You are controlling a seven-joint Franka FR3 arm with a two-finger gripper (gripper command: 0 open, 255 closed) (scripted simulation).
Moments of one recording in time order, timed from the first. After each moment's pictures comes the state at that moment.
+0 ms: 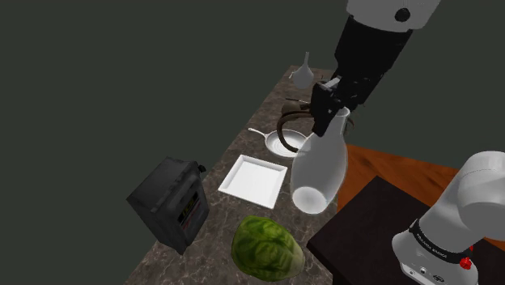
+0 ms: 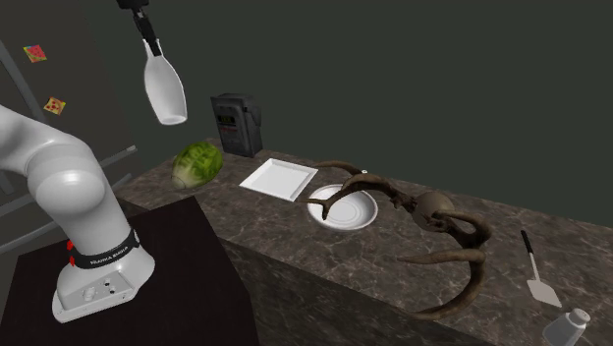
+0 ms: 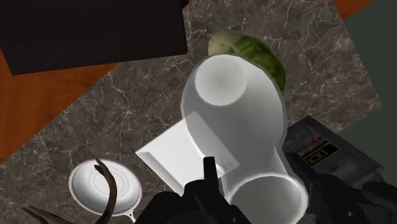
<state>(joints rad) 0.14 -0.60 0.56 -1.99 0.20 1.58 0.70</state>
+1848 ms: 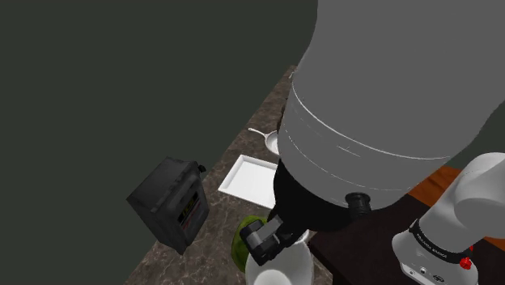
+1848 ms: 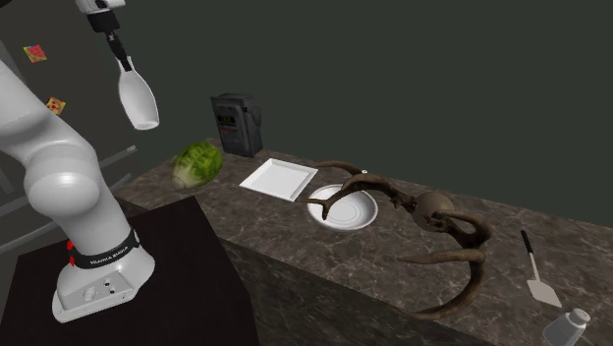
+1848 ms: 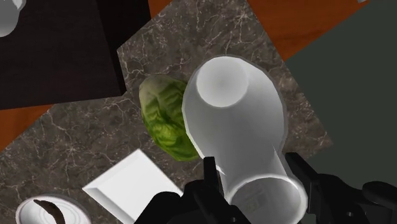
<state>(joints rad) 0.05 -0.27 1.08 -1.79 0.09 1.71 1.18</state>
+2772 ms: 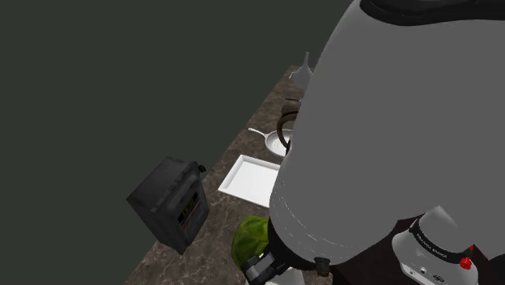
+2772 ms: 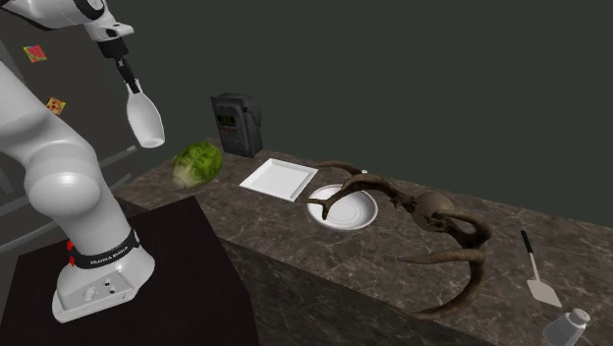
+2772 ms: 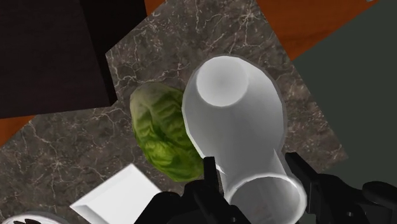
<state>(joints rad) 0.06 -0.28 1.11 -1.98 0.10 1.90 1.19</state>
